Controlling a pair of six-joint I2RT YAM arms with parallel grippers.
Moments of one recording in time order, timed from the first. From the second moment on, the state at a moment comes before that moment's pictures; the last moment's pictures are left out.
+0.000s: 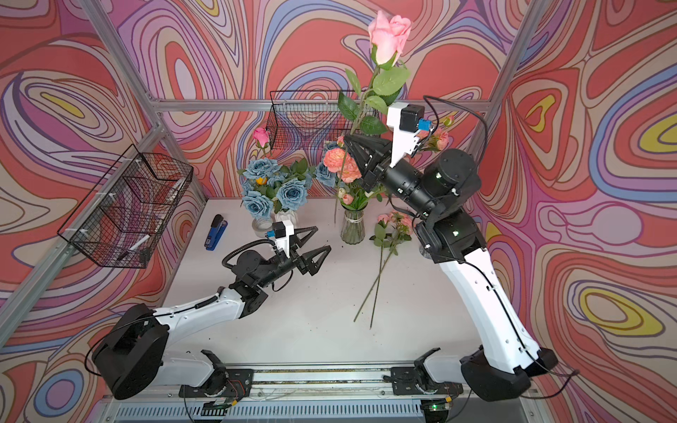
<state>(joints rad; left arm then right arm) -0.68 1.38 0.68 0.99 0.37 -0.36 0.46 1.31 1.83 -0.16 -0.41 0.20</state>
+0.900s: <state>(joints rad) -0.90 1.73 1.03 1.00 0.54 -0.33 0.46 0.89 1.56 -0.52 0.07 0.17</state>
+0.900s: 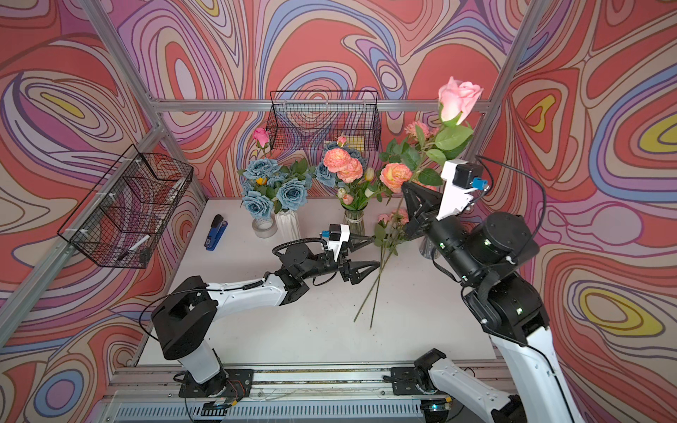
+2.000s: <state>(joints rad) -0.95 1.89 1.03 1.08 0.48 -0.33 0.45 0.81 1.23 -0.81 0.76 0.24</state>
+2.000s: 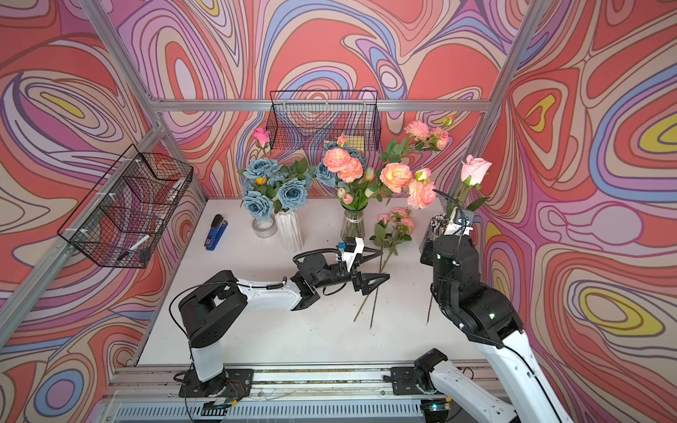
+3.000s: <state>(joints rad) -0.95 1.88 0.92 1.15 0.46 -0.33 0.00 1.06 0.98 -0.55 -0.08 0.38</state>
